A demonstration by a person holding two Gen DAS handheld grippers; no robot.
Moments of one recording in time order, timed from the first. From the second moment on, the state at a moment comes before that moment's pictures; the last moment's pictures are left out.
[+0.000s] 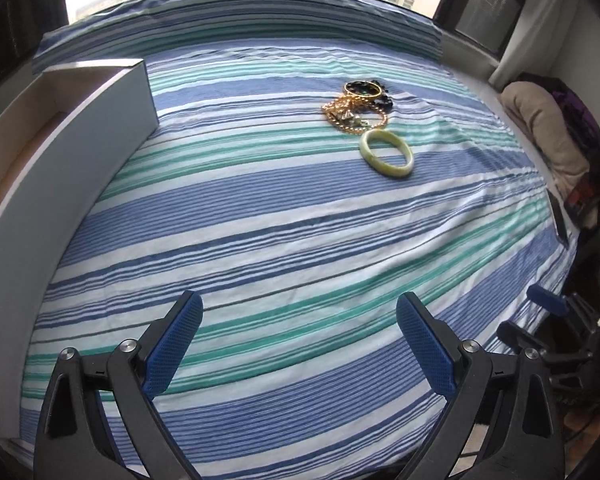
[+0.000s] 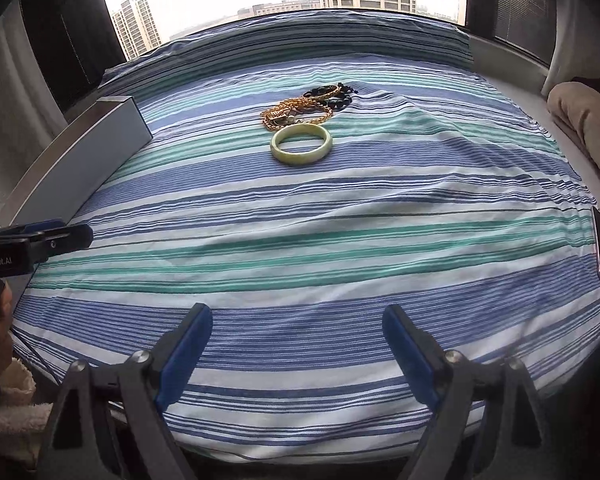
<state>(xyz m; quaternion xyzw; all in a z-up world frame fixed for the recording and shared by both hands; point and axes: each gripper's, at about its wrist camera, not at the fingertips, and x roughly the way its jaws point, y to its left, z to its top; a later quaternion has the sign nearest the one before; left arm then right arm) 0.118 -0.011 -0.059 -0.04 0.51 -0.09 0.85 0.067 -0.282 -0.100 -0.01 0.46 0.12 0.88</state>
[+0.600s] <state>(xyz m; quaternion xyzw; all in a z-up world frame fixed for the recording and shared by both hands) 0.303 -0.139 -0.138 0.05 0.55 -0.08 0.83 0.045 -0.325 -0.101 0.03 0.46 0.10 0.88</state>
